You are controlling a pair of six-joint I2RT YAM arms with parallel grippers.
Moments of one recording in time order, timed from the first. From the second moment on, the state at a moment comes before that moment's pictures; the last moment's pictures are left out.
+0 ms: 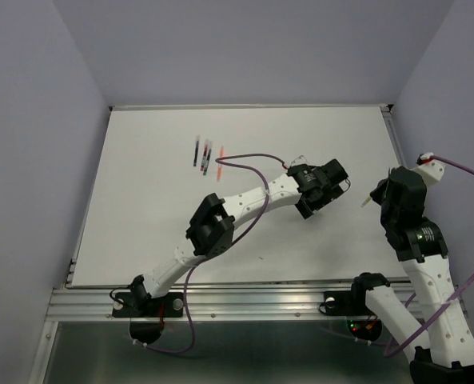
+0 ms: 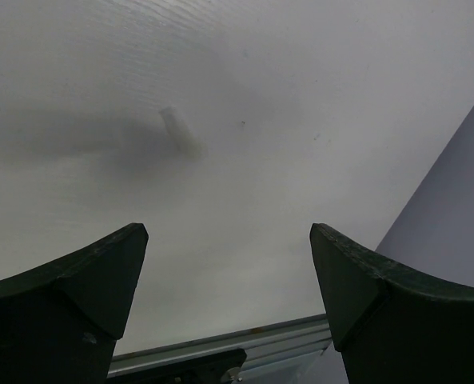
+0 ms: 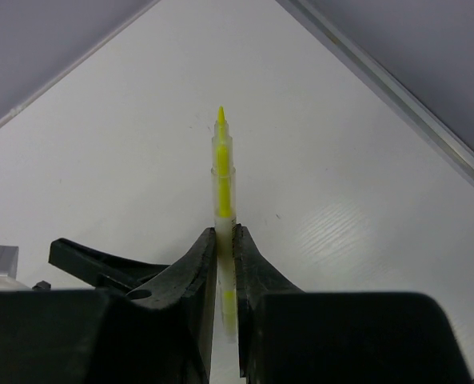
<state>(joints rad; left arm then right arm) -1.10 2.40 2.31 -0.97 -0.25 -1.56 0.15 0.69 0.91 -0.63 0.56 0.54</state>
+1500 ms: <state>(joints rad) -1.07 2.61 2.45 -1.05 -0.26 -1.60 0.15 0.64 0.84 -0.62 0.54 0.55</state>
